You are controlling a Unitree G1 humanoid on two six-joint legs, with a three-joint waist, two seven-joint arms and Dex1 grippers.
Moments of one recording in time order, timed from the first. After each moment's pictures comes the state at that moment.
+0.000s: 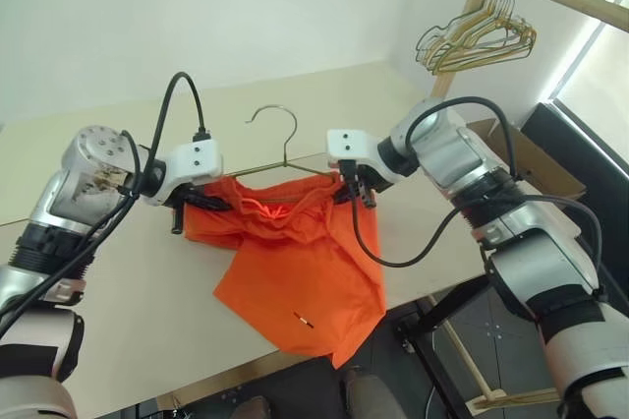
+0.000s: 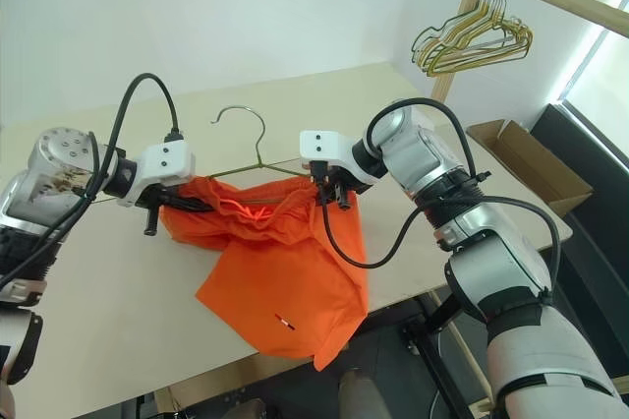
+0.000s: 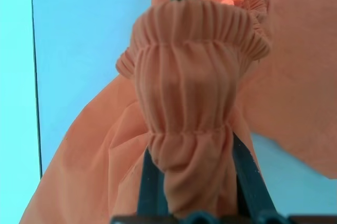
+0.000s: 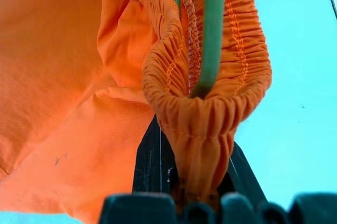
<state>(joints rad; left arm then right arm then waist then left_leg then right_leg) -0.79 0.93 -0.25 0.20 -0.05 0.32 -1.44 -1.20 -0.49 0.57 0.48 -0.06 0.45 1.42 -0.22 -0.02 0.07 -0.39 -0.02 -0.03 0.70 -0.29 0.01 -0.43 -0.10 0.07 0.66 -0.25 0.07</state>
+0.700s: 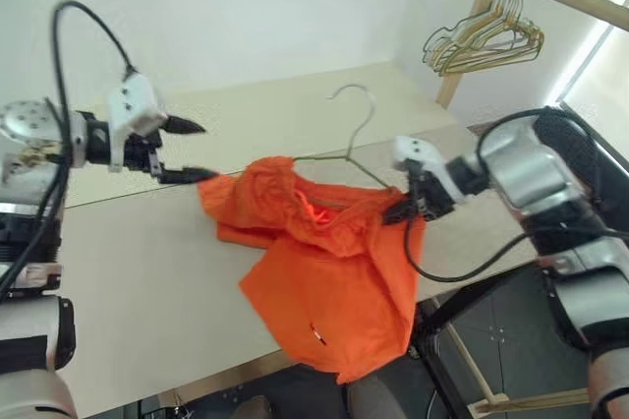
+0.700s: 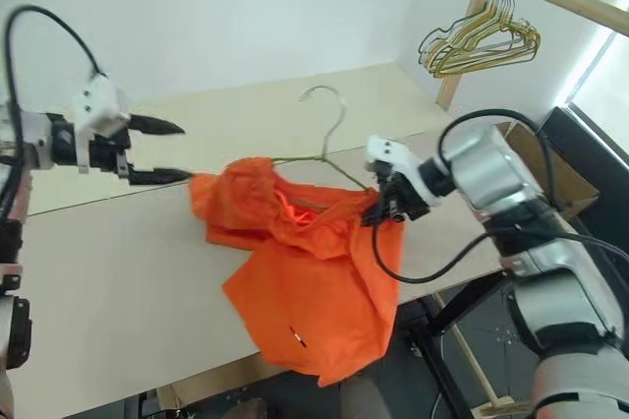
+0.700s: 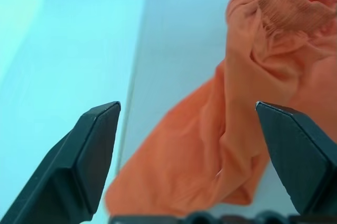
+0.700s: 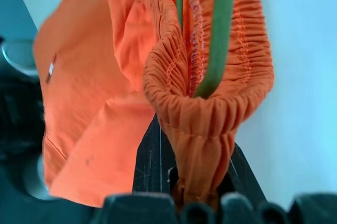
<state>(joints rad) -0.85 0.91 0.08 0.30 -0.28 0.38 -1.30 -0.94 -0.80 0.38 0.14 0.16 0.95 1.51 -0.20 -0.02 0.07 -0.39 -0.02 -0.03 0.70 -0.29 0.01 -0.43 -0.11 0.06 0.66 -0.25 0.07</state>
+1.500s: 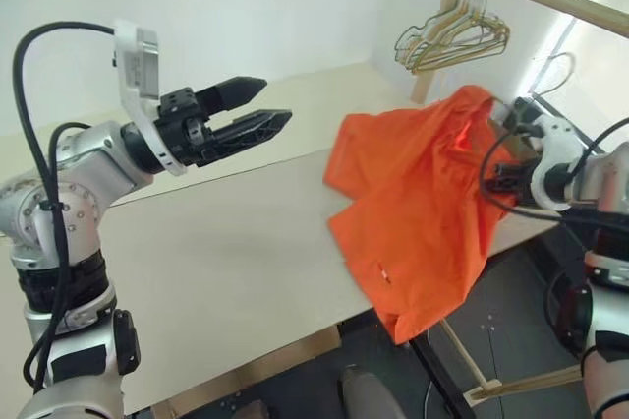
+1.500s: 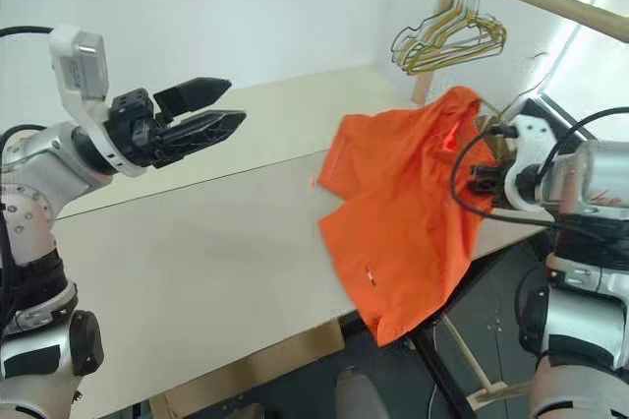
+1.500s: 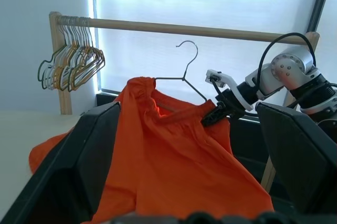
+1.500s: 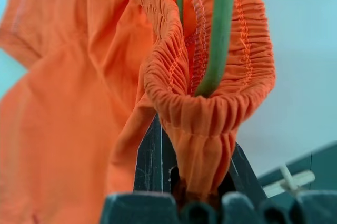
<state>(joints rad) -0.72 0.62 0.32 -0.29 -0.94 0.96 -0.77 -0.95 -0.74 -0.34 0.25 0.18 1.61 0.45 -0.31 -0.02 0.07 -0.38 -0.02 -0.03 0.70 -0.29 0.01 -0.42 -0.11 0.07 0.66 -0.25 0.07</state>
